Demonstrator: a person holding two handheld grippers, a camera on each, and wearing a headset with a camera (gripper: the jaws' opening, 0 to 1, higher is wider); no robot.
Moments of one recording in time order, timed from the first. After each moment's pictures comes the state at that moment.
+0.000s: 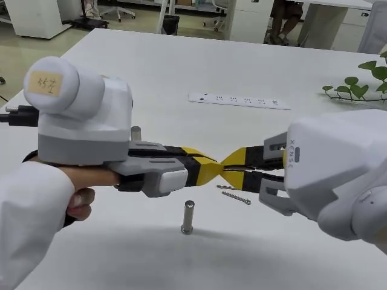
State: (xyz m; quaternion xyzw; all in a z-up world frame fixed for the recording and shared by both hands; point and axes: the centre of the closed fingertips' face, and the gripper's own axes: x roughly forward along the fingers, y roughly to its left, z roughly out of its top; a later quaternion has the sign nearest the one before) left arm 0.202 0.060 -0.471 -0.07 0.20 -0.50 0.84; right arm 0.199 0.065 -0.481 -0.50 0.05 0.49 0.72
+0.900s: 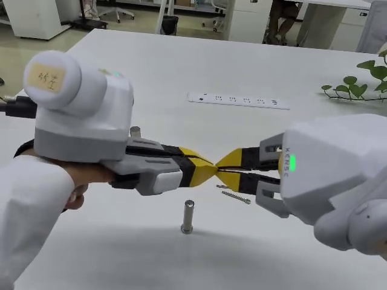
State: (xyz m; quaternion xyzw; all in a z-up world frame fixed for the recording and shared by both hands) left arm 0.198 0.061 -0.472 -0.03 0.21 -0.51 0.84; right arm 0.198 0.067 -0.480 -0.50 0.04 0.48 0.72
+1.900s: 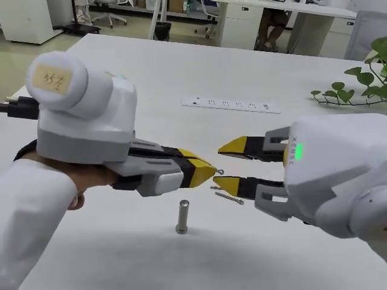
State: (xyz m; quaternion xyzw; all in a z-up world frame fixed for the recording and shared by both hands) left arm 0.194 0.063 -0.471 -0.01 0.20 -0.51 0.84; right arm 0.197 0.061 -0.475 -0.46 0.06 0.47 0.75
